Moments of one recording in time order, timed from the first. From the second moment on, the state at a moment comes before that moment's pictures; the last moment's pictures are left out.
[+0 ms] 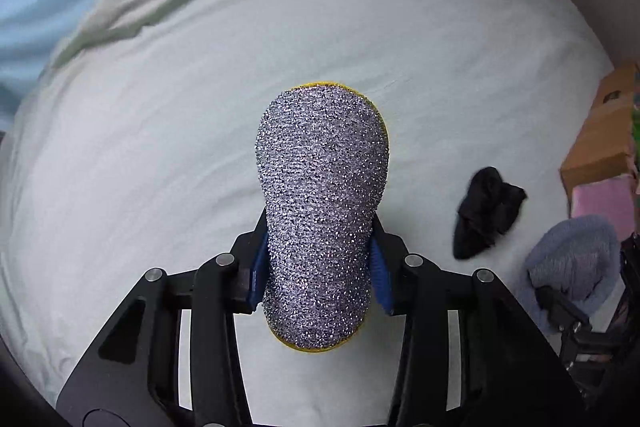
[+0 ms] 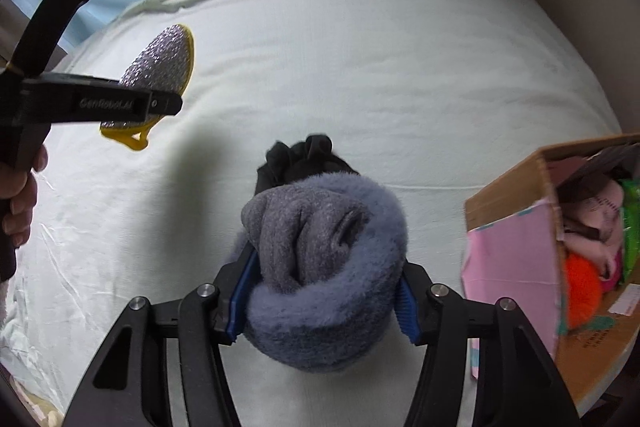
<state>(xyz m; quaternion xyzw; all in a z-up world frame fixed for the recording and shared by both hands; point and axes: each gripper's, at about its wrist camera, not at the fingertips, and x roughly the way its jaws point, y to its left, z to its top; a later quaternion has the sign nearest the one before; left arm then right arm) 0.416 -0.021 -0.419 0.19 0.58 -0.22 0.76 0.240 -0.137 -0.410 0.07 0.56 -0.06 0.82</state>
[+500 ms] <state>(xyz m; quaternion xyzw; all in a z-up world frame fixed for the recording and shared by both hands) 0.302 0.028 -0.276 0.14 0.54 -0.20 0.81 0.167 -0.120 -0.282 0.08 0.50 -0.05 0.86</state>
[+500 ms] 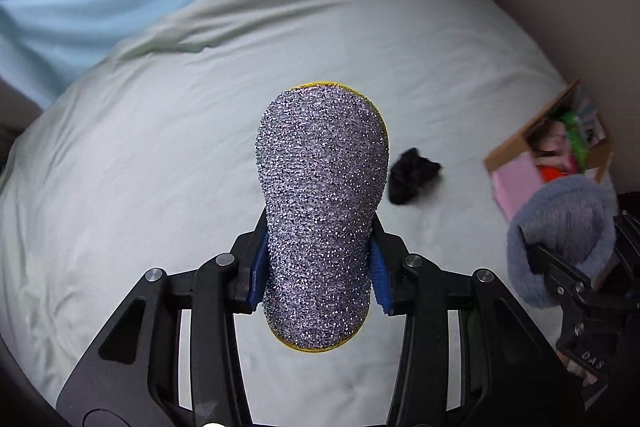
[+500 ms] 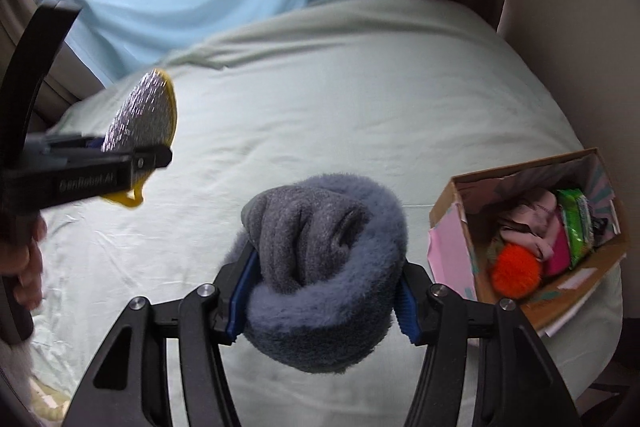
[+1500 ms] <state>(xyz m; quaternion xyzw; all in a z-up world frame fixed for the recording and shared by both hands) 0.184 -0.174 -0.193 0.03 0.53 -0.19 0.83 0.098 -0.332 -0.161 0.07 0.46 -0.05 0.88</state>
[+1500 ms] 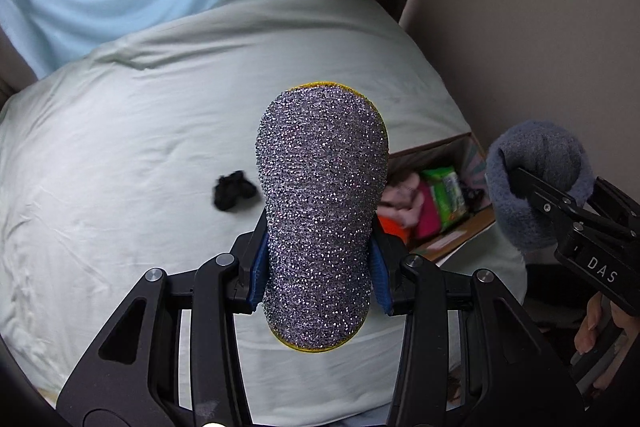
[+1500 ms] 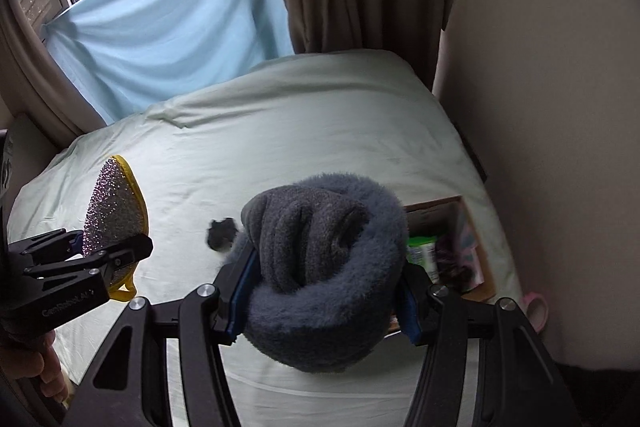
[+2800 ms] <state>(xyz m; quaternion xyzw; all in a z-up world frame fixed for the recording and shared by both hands) 0.207 -0.299 -0.348 0.07 0.64 -0.13 0.75 0.188 -0.450 -0.293 0.11 0.55 0.01 0.83</state>
